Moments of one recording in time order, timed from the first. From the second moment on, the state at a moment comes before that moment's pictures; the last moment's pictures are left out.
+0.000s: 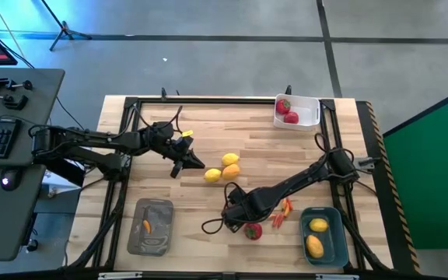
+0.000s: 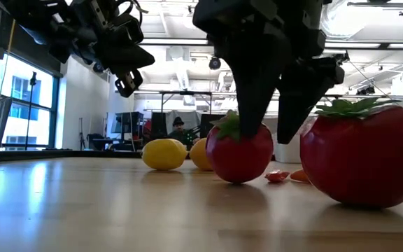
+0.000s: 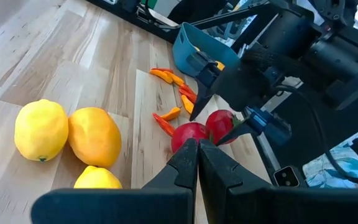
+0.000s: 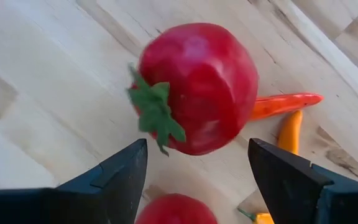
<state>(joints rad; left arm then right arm) 0.23 1.19 0.51 0.30 0.55 -0.35 0.40 2.09 1.66 -0.96 0.11 1.23</state>
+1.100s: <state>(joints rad) 0.23 1.19 0.51 0.26 0.55 -0.35 0.28 2.09 1.65 -0.78 0.00 1.03</state>
